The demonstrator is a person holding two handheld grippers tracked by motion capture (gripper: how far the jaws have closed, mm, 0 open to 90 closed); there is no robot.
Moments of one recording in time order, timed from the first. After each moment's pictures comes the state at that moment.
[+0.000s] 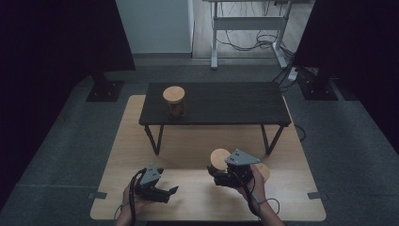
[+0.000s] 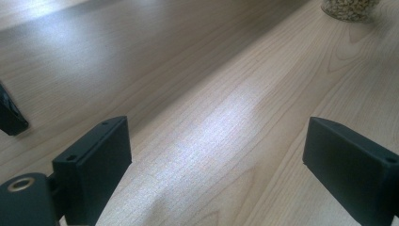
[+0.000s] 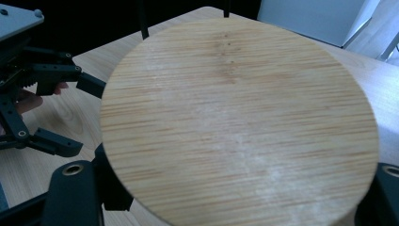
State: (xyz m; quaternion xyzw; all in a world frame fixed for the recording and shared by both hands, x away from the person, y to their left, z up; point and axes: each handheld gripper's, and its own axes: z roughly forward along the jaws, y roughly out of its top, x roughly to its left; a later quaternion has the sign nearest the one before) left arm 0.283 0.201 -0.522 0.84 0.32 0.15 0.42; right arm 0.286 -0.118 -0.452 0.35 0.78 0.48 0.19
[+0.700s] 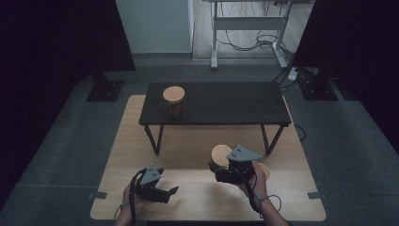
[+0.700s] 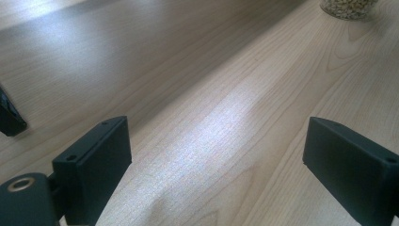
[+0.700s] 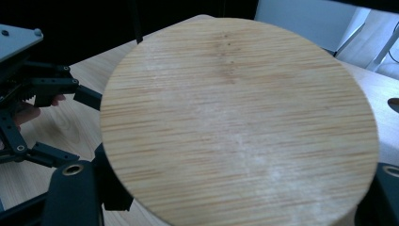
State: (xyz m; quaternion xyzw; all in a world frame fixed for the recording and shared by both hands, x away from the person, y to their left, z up) left arm 0.283 0.200 -0.522 0.84 0.32 0.15 0.41; right arm 0.290 -0.123 -0.439 0.35 0.77 0.49 0.20
